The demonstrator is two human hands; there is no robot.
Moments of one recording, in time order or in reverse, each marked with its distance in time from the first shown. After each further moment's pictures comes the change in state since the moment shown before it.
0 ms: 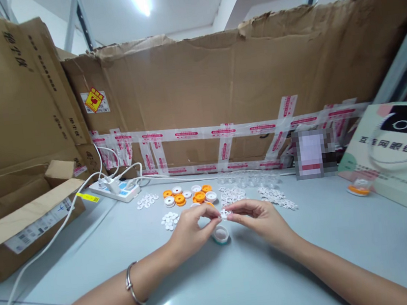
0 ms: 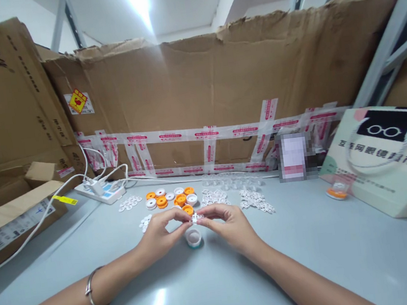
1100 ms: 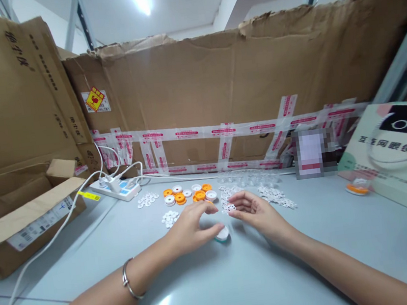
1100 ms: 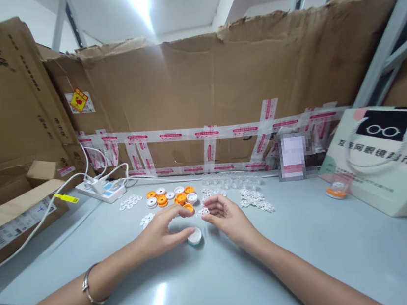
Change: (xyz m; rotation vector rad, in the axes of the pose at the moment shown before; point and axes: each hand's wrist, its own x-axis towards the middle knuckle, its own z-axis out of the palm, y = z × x) left_hand 0.000 0.000 -0.010 0.203 -0.170 -0.005; right_hand 0.006 0.008 -0.003 0.062 -0.002 0.078
